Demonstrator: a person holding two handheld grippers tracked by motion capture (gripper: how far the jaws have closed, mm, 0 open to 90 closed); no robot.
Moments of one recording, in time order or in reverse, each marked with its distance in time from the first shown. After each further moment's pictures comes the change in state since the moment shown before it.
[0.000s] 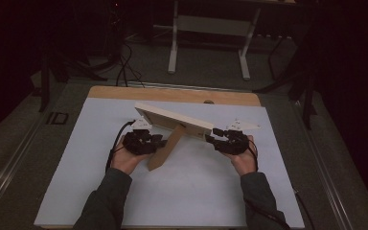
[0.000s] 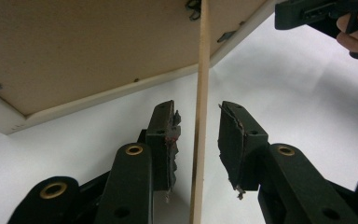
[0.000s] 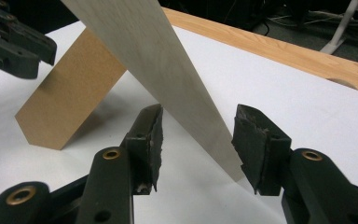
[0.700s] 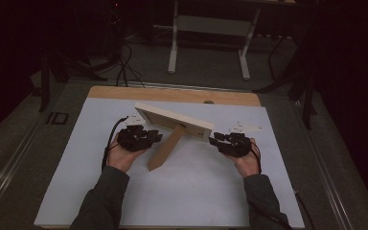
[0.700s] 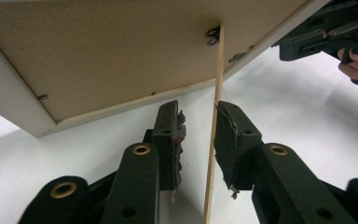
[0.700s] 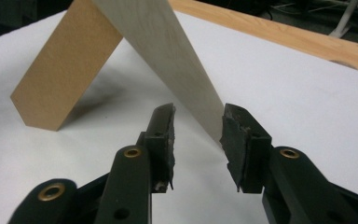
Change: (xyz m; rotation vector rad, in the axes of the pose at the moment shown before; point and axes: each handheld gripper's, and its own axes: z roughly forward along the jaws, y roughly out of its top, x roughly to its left) left arm 0.006 0.006 -0.015 -0.048 0.034 -0.029; right arm -0.007 -0.012 -0.003 0.037 0.008 0.007
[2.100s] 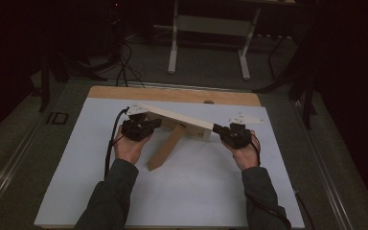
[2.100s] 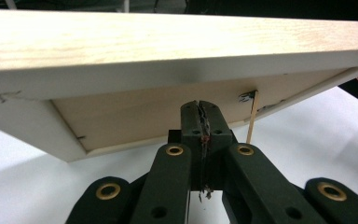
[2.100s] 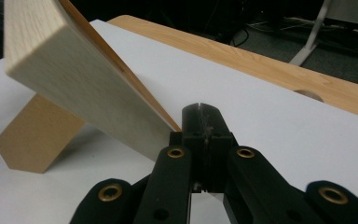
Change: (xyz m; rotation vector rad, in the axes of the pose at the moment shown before) left arm 0.000 0.028 0.009 -0.073 0.128 -0.088; right arm 0.003 0.031 -0.003 -0.058 -0.083 0.011
